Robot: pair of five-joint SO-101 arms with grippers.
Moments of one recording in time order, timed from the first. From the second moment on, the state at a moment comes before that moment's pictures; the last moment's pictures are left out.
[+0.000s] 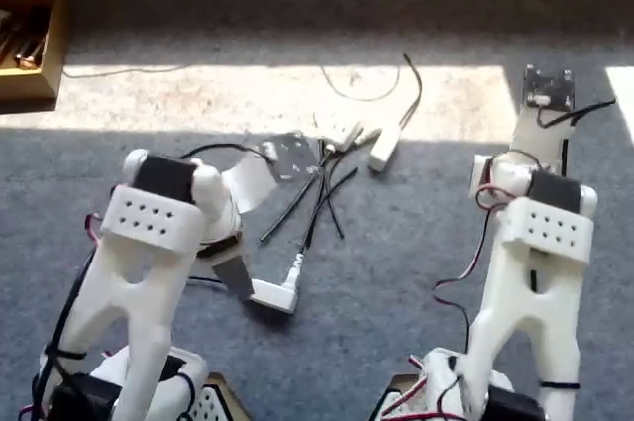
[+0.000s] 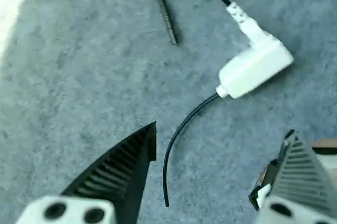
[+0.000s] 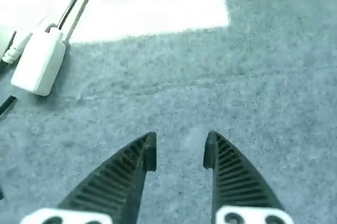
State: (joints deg) left arm 10.2 -27.3 26.9 92.1 -49.2; right arm 13.5 -33.8 37.1 56.7 11.6
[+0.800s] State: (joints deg) left arm 23.6 -23.3 53.8 61.4 -55.4; right arm 8.8 -77.7 92.4 48.6 14.9
